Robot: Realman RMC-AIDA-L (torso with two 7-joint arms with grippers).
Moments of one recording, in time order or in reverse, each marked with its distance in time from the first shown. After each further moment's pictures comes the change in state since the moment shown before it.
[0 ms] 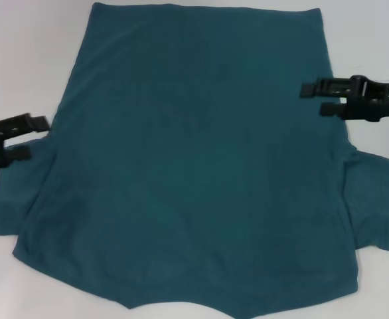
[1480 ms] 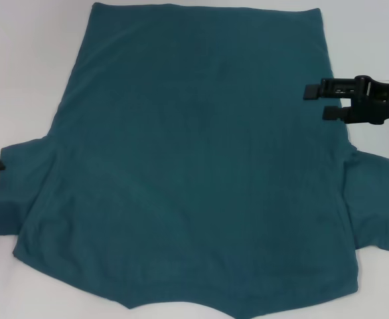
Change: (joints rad) left arm 0.080 -0.012 -0.047 -0.087 0.094 -0.275 -0.044; right arm 0.022 -0.044 -0.013 0.066 0.000 -0.012 0.030
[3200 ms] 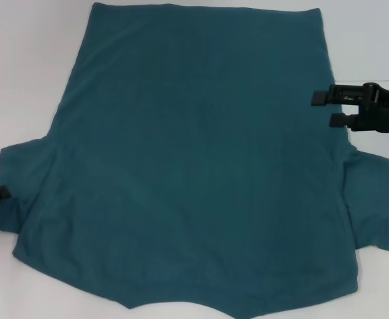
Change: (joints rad) left arm -0.020 0.003 0.050 -0.042 0.052 -0.018 0.038; right arm -0.028 -0.003 0.012 0.011 0.006 -0.002 0.000
